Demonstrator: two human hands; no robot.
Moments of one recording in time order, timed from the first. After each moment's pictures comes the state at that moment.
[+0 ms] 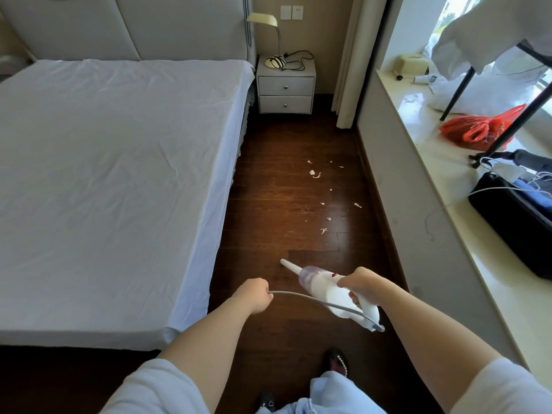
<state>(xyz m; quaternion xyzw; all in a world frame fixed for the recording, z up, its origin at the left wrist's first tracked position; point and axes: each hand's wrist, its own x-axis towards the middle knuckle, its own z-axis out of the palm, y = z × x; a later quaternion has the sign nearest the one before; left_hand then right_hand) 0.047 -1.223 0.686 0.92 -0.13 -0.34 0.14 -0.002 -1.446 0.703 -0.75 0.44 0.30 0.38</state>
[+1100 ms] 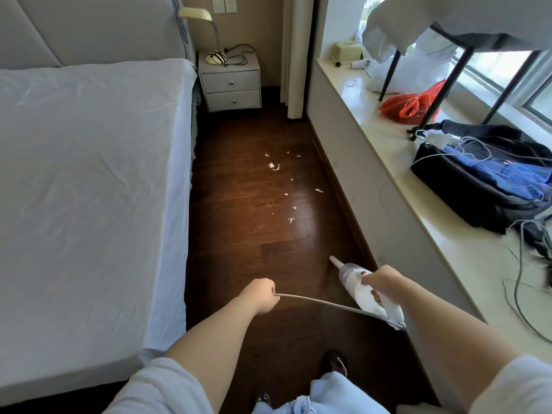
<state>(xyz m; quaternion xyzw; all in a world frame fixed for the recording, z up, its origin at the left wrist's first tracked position) 0.023 -1.269 0.680 0.89 -0.22 -0.37 0.11 -0.090 -1.501 0.713 -0.70 0.55 0.23 0.40</state>
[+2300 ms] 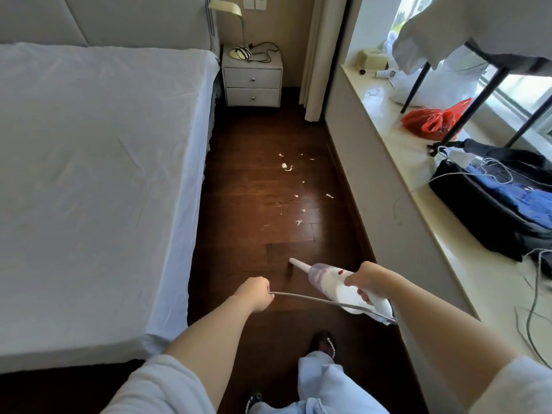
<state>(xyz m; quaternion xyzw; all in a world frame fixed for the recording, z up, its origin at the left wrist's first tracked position) 0.041 -1.238 0.667 0.90 -0.18 -0.36 0.14 -0.041 -1.462 0.731 -0.78 0.44 0.34 0.29</state>
